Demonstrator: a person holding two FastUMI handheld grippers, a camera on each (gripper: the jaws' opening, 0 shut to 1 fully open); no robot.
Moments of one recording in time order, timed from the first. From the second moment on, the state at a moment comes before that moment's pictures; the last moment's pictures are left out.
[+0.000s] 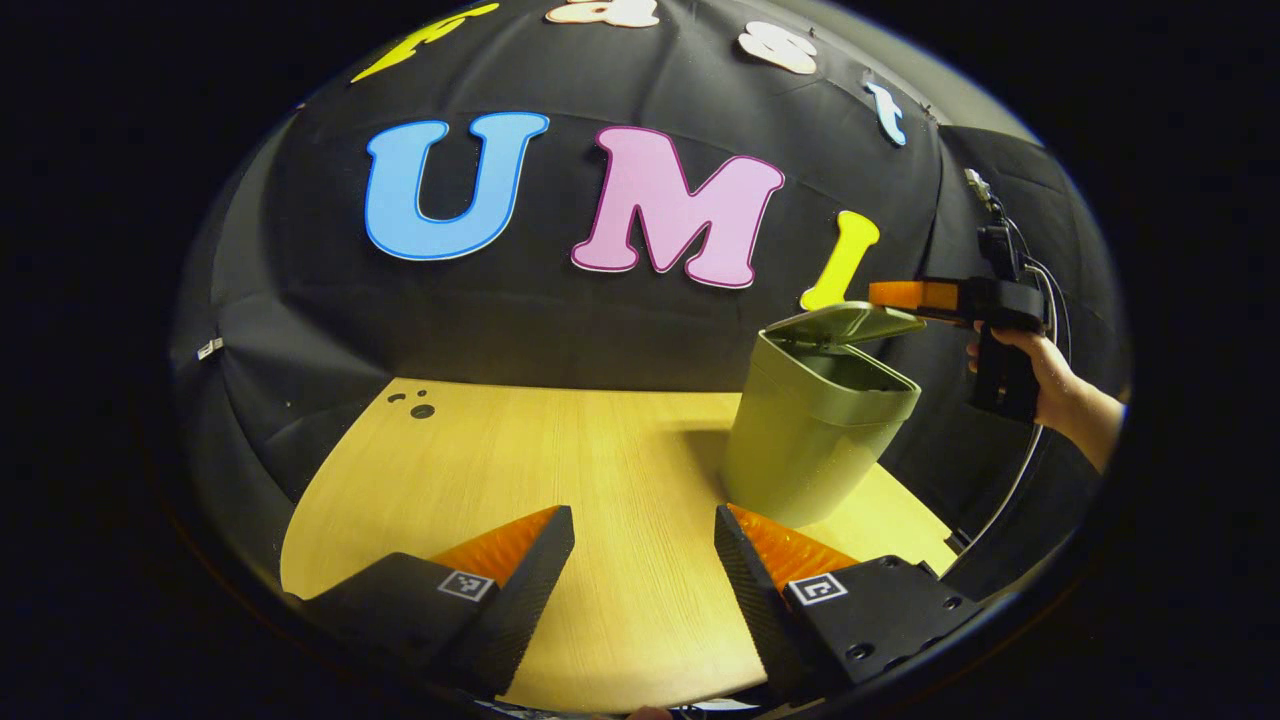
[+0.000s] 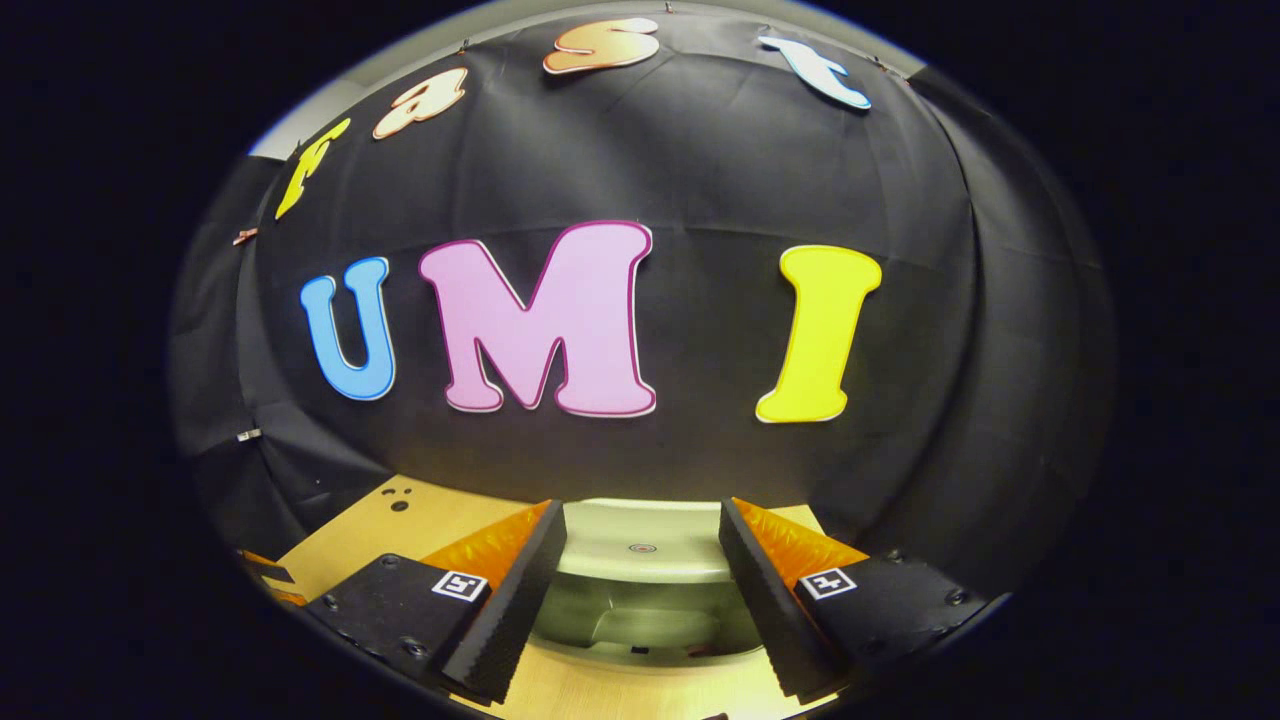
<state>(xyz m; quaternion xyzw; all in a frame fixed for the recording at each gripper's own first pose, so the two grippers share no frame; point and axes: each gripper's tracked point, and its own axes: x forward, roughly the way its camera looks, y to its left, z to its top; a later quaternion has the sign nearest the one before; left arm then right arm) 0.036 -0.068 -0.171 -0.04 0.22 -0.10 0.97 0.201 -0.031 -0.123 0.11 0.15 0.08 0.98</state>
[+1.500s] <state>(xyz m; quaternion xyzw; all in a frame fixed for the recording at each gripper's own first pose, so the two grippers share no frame) 0.051 -0.071 -0.177 -0.04 0.23 -0.11 0.97 0.170 -0.006 -0.206 0.11 0.19 0.06 0.97</state>
